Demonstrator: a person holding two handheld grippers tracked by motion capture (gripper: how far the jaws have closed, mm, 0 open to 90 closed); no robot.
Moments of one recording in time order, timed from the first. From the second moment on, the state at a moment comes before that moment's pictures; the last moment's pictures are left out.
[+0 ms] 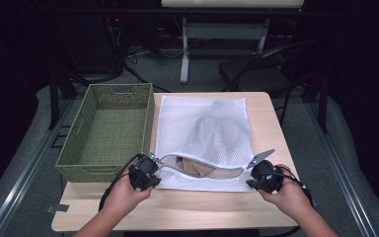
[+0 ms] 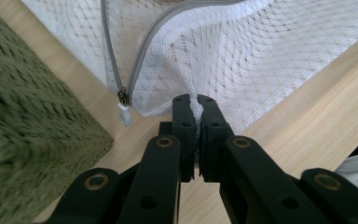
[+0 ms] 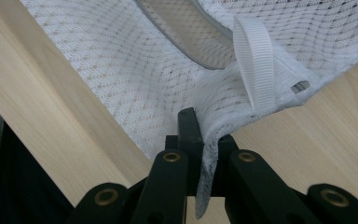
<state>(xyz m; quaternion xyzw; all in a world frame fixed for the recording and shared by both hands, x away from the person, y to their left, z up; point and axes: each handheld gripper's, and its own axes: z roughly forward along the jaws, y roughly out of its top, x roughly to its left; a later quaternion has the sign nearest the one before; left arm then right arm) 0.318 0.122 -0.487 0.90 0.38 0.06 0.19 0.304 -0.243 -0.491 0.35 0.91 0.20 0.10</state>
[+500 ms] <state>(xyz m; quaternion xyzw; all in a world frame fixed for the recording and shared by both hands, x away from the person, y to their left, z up) 0.327 0.116 -0.449 0.91 0.36 0.06 0.19 0.312 -0.251 -0.455 0.34 0.92 0.20 0.08</state>
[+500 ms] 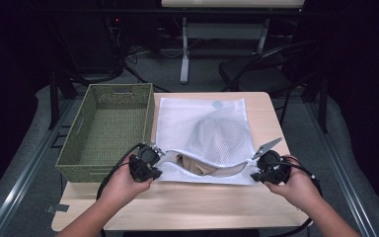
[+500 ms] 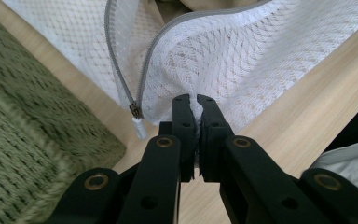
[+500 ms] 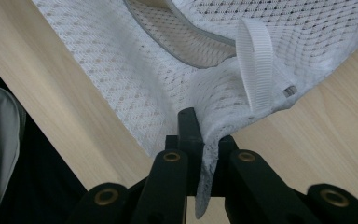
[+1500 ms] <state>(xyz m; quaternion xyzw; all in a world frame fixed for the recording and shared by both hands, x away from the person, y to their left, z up) 0.368 0.119 -0.358 0.90 0.36 0.13 0.21 0.366 -0.243 -0.370 0.34 0.91 0.19 0.13</state>
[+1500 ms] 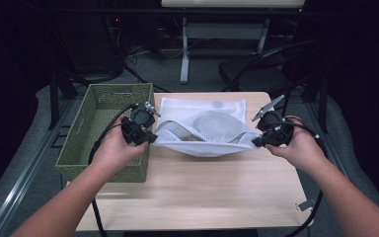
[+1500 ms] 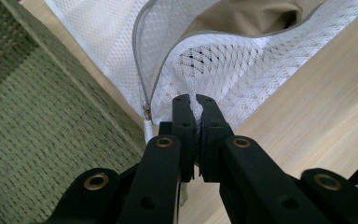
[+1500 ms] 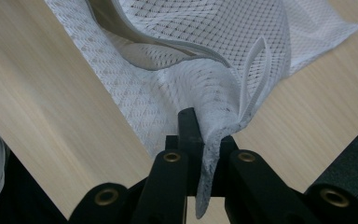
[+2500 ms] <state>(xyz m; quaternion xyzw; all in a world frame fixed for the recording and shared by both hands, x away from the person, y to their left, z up) 0.398 0.120 -0.299 0.89 0.37 0.16 0.22 0.395 -0.238 -0.309 0.34 0.91 0.19 0.17</state>
